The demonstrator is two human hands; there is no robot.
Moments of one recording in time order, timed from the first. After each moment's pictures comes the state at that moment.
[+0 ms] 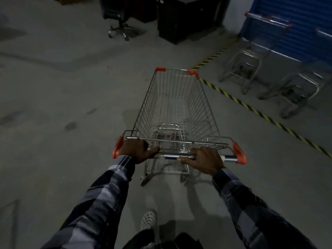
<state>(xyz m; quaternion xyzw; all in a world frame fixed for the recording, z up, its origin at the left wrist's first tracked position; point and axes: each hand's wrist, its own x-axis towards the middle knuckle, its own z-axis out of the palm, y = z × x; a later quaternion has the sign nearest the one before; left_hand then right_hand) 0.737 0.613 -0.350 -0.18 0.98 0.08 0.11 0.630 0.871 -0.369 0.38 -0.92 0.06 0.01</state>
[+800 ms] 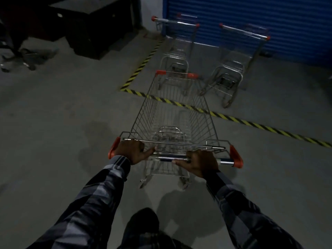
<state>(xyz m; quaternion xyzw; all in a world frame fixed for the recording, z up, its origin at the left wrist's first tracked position) 0.250 0.773 -0.356 0.04 0.99 0.03 0.13 0.274 1.051 -0.378 0.15 -0.98 0.09 0.06</state>
